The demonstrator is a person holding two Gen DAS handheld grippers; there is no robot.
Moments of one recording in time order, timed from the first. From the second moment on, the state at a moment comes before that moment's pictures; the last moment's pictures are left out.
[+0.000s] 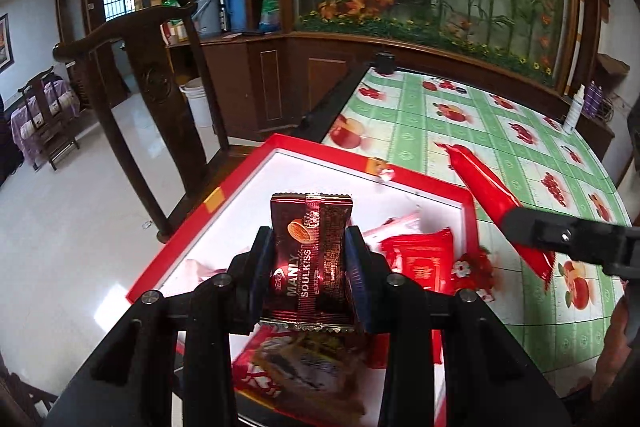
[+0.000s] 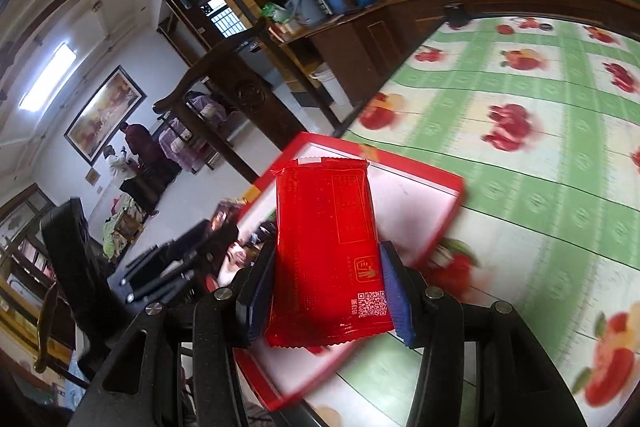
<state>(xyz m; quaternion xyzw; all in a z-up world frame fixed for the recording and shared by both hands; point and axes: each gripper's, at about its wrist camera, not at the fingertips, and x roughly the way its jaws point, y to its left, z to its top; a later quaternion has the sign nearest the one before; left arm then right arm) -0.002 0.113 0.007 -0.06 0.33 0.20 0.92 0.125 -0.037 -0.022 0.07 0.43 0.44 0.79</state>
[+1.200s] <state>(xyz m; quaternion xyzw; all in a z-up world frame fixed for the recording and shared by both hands) 0.004 0.064 0.019 0.01 0.32 0.26 0.91 0.101 -0.135 -0.041 0.05 0.32 0.34 0.88</state>
